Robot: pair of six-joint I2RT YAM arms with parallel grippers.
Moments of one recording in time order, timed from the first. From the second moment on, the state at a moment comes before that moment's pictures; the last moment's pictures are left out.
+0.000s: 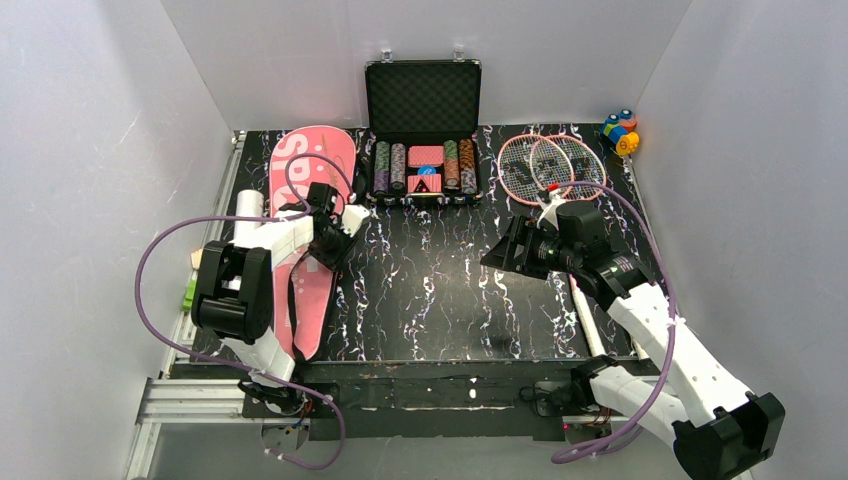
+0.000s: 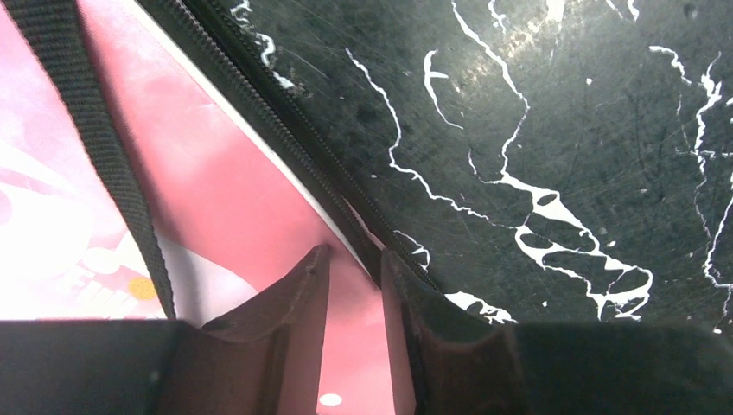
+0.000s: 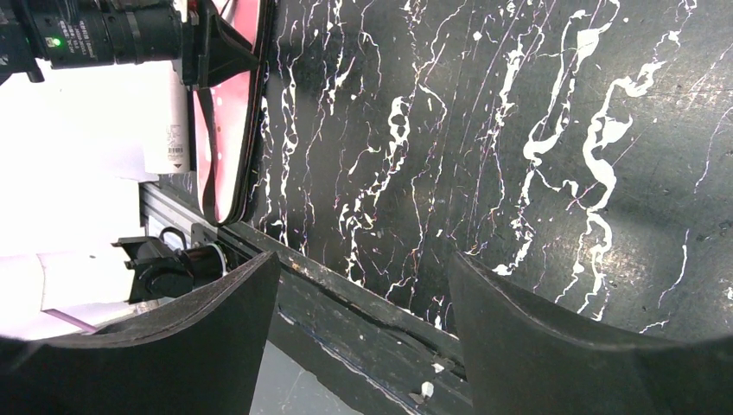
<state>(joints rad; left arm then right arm) -0.21 1.68 1.03 -0.61 0.10 0.49 0.46 0.93 0.87 -0.58 -0.34 0.66</state>
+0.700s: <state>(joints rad) -0.22 1.58 1.19 -0.79 0.16 0.44 0.45 0.92 0.87 -0.58 -0.36 0.66</state>
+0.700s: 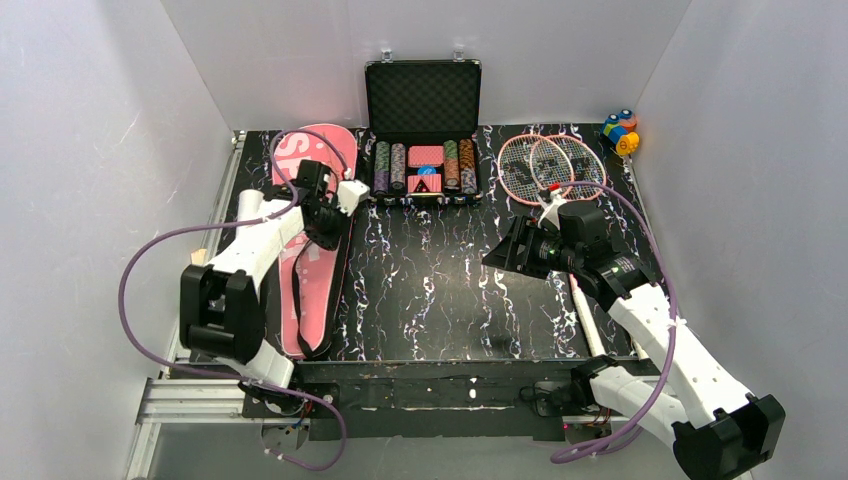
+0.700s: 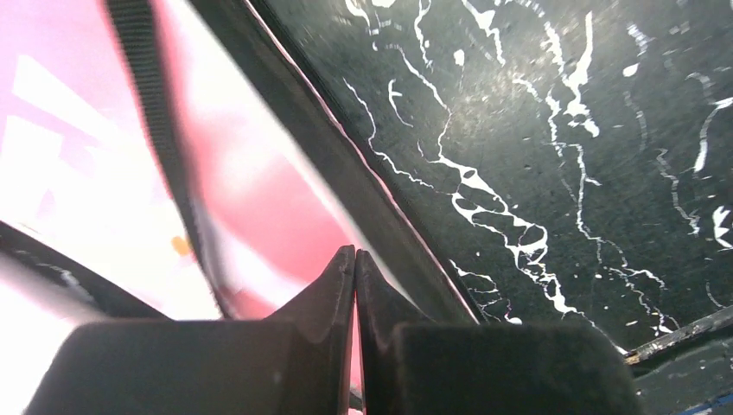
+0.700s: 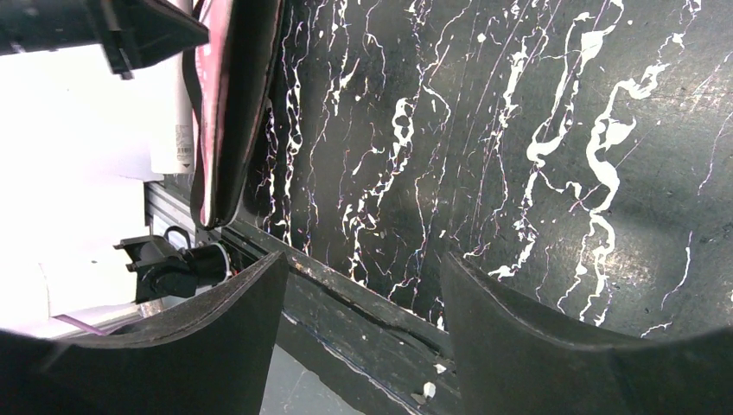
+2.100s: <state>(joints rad) -0.29 1.75 1.11 -0.65 0.01 0.41 0.45 0.94 0.84 -0.51 -0.39 0.68</state>
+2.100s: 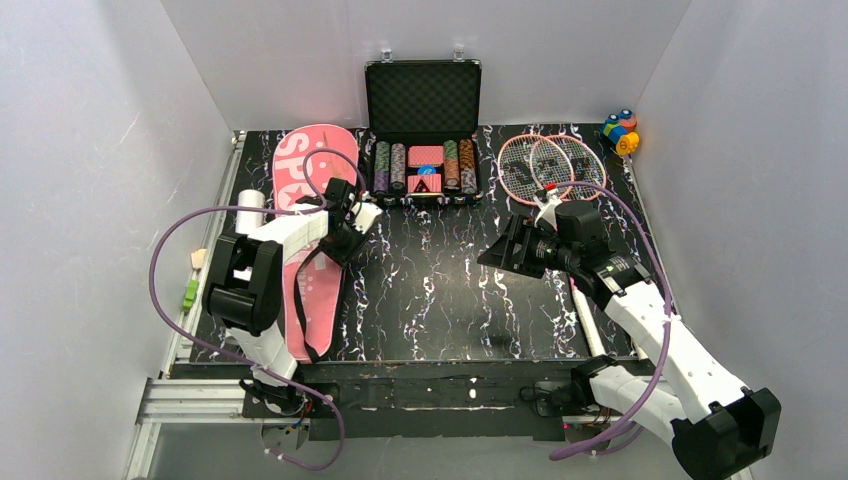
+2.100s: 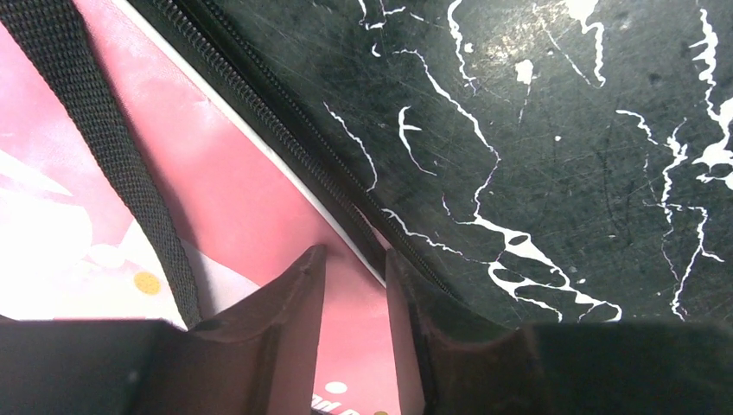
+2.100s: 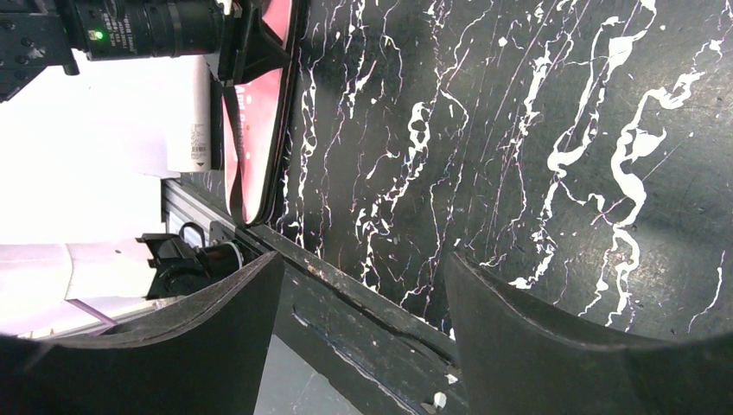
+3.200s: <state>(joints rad) -0.28 1.49 1.16 -0.83 0.14 0.39 0.60 1.32 0.96 -0.34 -0.44 0.74</state>
